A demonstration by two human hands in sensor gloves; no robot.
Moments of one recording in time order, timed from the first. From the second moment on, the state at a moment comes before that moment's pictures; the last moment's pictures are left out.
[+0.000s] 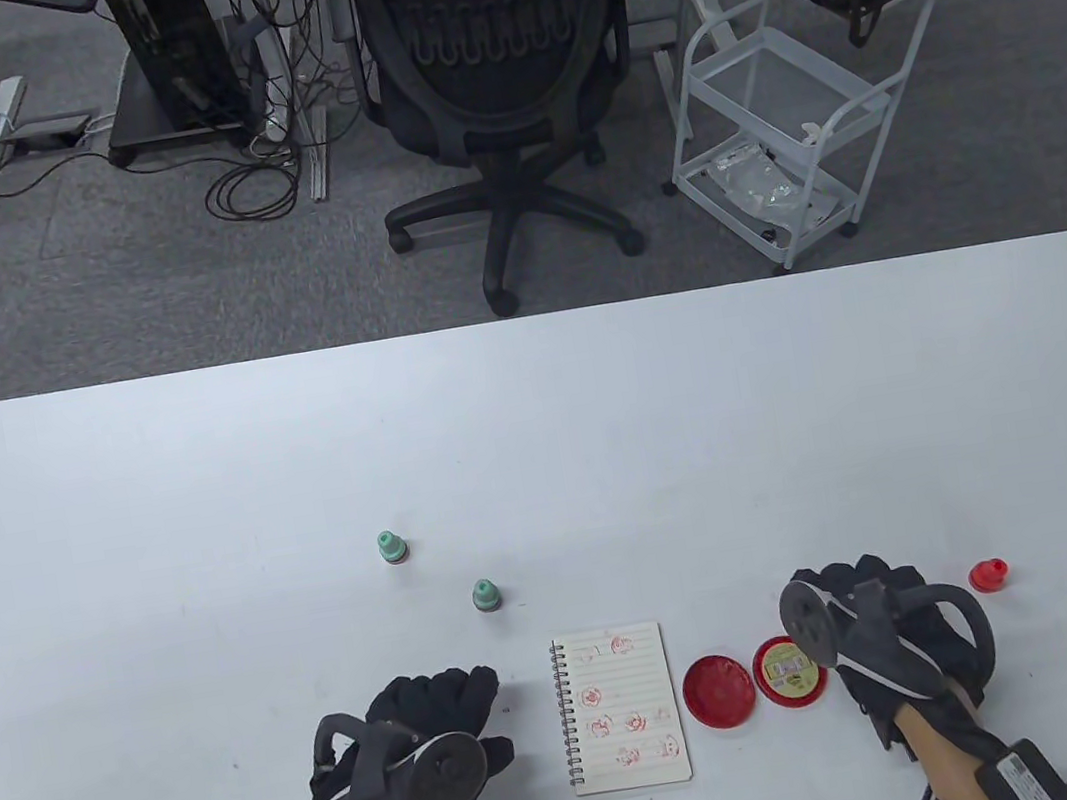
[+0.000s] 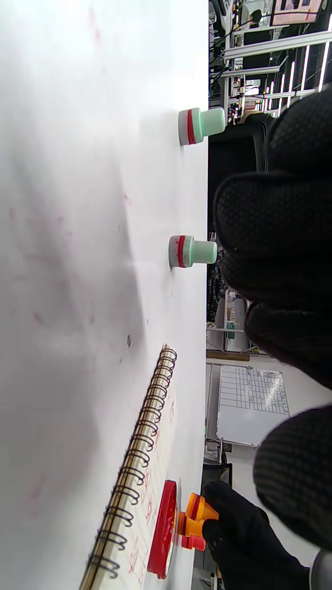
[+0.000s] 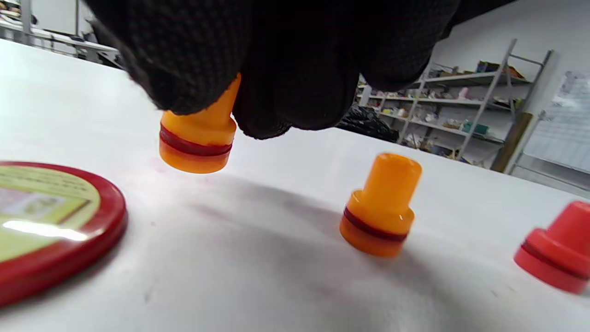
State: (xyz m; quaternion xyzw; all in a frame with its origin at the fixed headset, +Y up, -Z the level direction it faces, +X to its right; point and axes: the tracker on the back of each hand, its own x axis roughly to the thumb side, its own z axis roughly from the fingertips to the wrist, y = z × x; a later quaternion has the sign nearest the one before) left_hand -0.172 -0.725 -0.204 0.01 -0.29 0.03 0.96; right_hand 0.206 -0.730 -0.248 0.01 0.00 -0.99 0.11
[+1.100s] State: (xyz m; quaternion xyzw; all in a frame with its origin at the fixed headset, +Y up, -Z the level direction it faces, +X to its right) left_hand -0.180 -0.729 -0.238 0.00 -0.21 0.09 0.97; right_hand 0.199 -0.700 -0.232 -0.04 0.10 -0.99 0.07
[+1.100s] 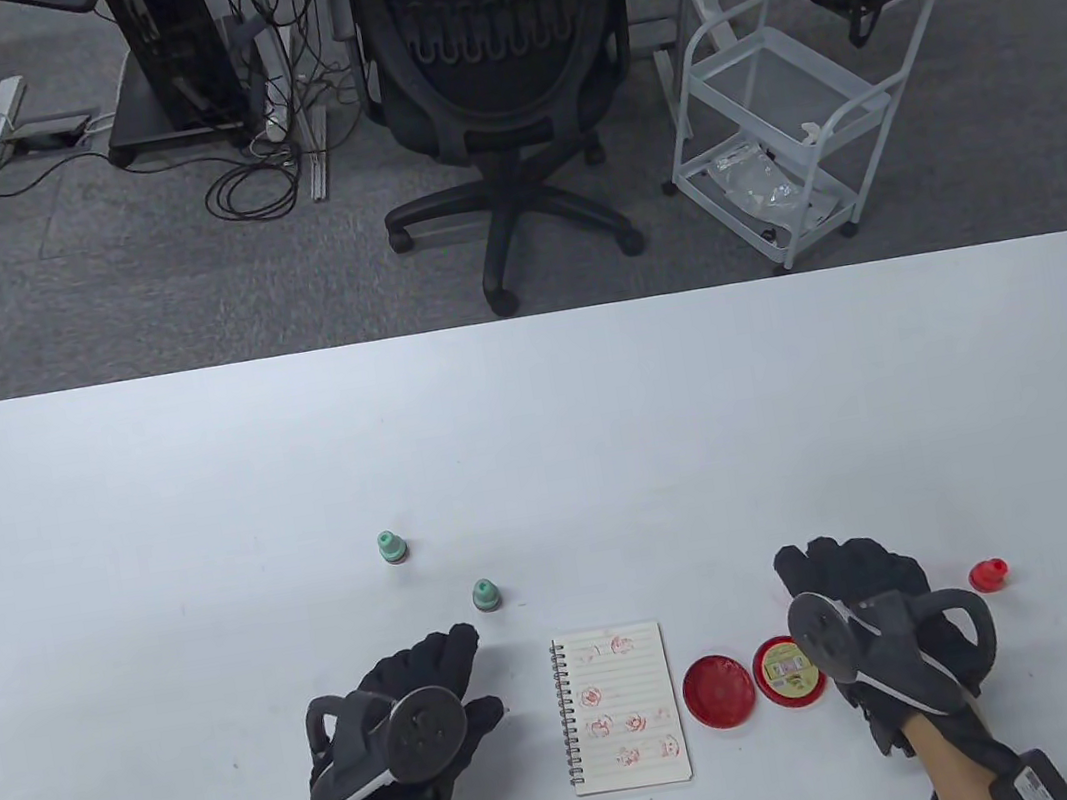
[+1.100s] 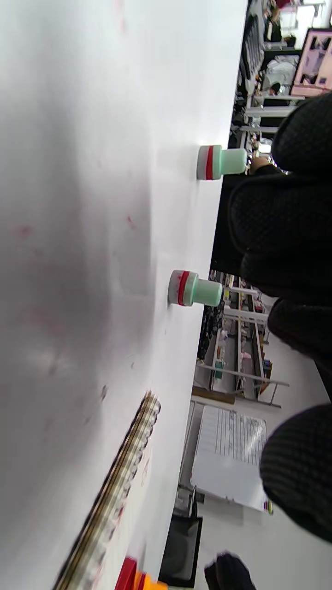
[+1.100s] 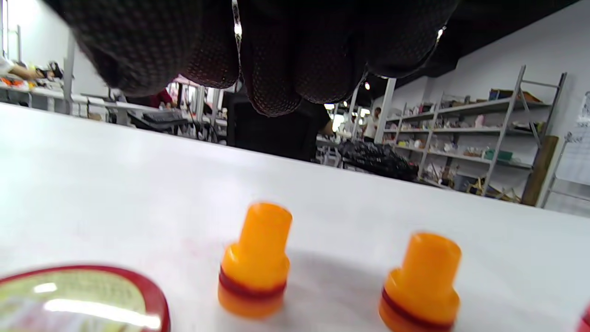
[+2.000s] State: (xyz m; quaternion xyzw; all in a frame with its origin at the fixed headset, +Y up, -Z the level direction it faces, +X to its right) left_hand -0.139 -0.759 -0.337 -0.09 -0.05 0.03 0.99; right_hand 0.175 -0.692 -0.225 -0.10 0.16 -0.98 0.11
